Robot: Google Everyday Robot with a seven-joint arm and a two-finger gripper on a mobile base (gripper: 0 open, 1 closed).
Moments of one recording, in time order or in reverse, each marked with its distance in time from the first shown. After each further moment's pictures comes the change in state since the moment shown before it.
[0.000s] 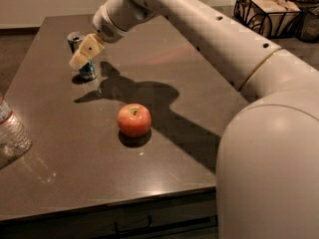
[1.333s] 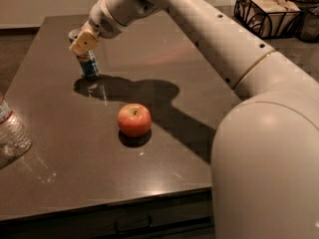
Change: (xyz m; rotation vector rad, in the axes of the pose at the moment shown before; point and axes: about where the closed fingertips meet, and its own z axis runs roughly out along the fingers) arm -0.021 0.016 -0.005 -0.108 -0.062 -0.049
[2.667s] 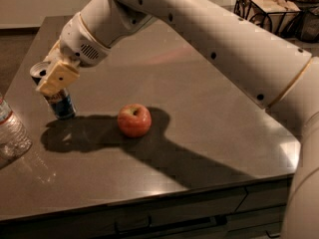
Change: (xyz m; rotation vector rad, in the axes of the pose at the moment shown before) arm -0.024 0.172 -0.017 -0.307 -0.035 -0.192
